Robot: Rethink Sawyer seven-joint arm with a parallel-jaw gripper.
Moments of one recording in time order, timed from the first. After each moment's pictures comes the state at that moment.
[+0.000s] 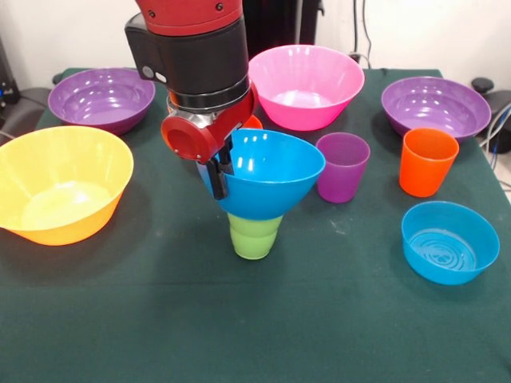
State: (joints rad) arm -0.64 -0.51 0.56 1.32 -0.44 0.86 0.64
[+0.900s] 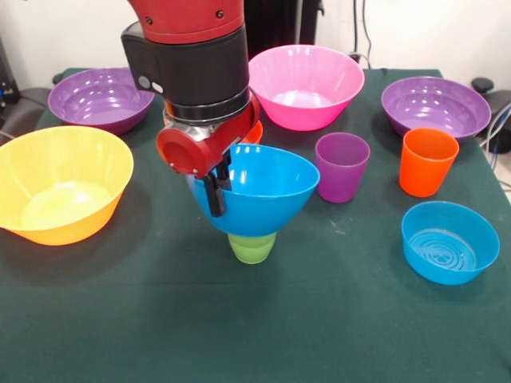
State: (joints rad) arm -0.61 -0.48 0.55 1.24 -0.44 0.86 0.64
